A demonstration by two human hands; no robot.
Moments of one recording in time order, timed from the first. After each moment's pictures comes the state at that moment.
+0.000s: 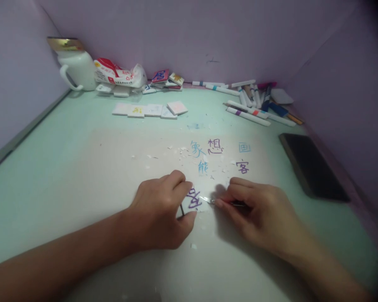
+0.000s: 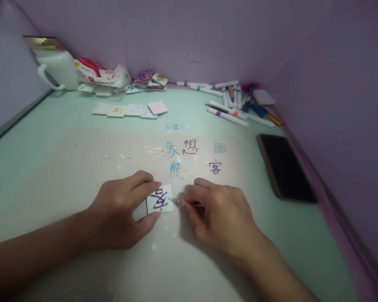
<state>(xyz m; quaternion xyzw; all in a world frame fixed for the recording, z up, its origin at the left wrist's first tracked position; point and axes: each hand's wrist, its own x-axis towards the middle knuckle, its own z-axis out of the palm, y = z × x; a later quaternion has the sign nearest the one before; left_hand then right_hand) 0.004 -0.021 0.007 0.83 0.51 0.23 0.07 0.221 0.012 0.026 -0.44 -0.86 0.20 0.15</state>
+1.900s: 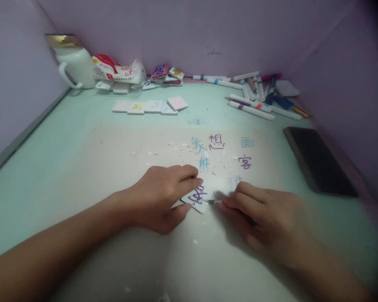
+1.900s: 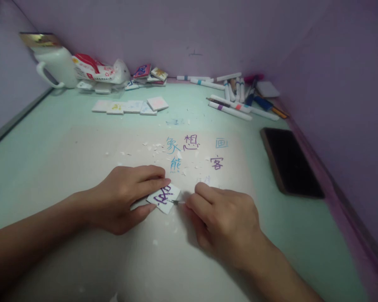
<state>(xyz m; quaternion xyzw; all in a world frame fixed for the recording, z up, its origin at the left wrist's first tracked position) -0.015 0.007 0.022 0.91 0.35 0.13 0.15 0.225 -0.001 0.017 -0.37 -0.91 -0.01 0.19</state>
